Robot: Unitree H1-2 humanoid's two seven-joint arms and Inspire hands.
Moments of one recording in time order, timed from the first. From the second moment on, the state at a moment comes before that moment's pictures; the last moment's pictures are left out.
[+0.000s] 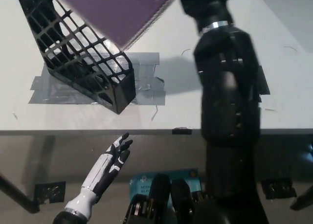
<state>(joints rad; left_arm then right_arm) -0.11 0.16 -0.14 0.10 0.10 -0.10 -0.16 -1.02 0.33 -0.37 0.10 0.46 0.33 -0.11</state>
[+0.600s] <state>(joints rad) -0.10 0.16 -0.13 0.10 0.10 -0.10 -0.16 -0.87 0.24 -0.64 0.04 0.71 0.43 -0.24</state>
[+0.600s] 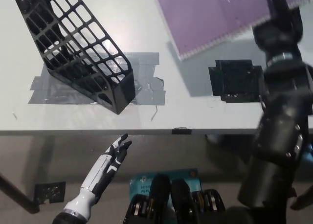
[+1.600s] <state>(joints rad) -0.08 0.16 -0.10 0.09 0.08 -0.11 -0.16 -0.80 0.21 -0.71 0.54 0.87 0.35 -0.24</state>
